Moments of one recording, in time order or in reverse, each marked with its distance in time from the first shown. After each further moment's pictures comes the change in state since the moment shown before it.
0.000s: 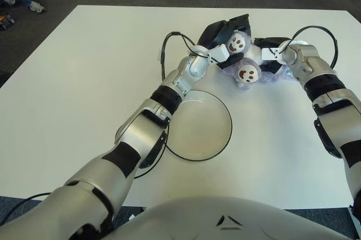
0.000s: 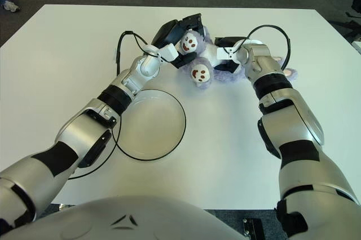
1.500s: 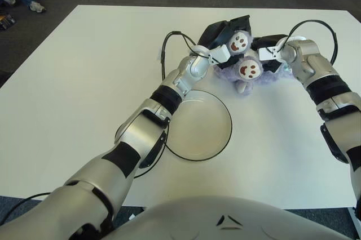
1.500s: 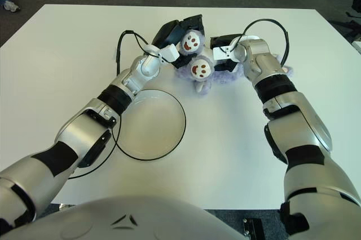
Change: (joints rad) left arm 0.000 -0.007 -0.009 -0.012 0.020 0.019 0.002; right arm 0.035 -0.069 0.065 -0.253 -0.055 0.031 0.224
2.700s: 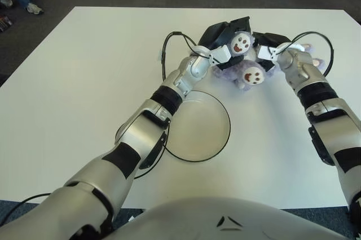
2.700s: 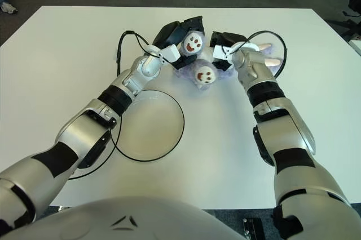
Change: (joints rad) left arm -0.002 -0.005 -0.003 -0.008 0.003 0.032 -0.018; right arm 0.045 0.111 -0.104 0.111 0.053 0.060 -0.372
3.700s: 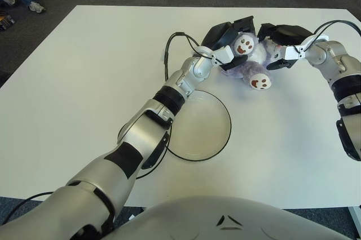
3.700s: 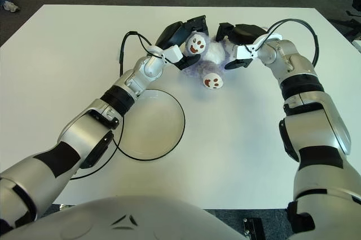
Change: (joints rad) left arm -0.002 -0.016 0.003 0.013 -0.013 -0.020 -0.002; right arm -0.075 -0.207 -0.033 0.098 0.058 -0.553 0.145
